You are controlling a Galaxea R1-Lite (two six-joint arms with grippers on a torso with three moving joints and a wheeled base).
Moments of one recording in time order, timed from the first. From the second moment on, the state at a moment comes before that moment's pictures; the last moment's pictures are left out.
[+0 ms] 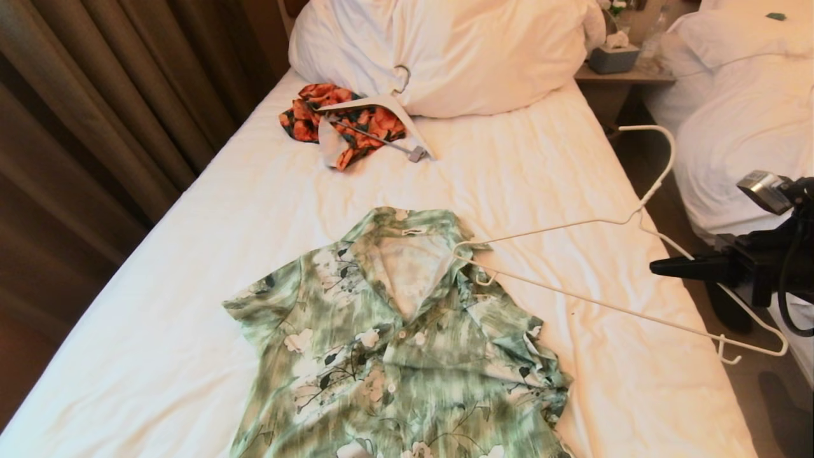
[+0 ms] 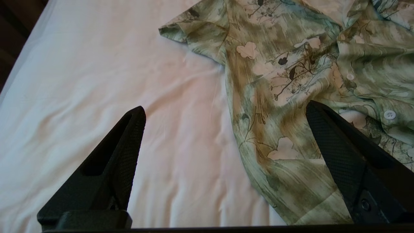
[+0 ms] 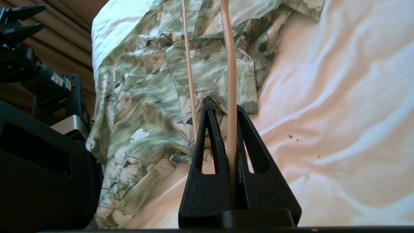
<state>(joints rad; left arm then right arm) 0.01 0.04 -0.01 0.04 -0.04 0.07 -0.24 1.78 -1.25 0.40 1.28 -0.73</state>
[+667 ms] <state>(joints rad) -0.09 0.51 -0.20 -0.05 -0.15 -0.02 -0.26 1.77 -1.11 0.08 1.37 -0.70</state>
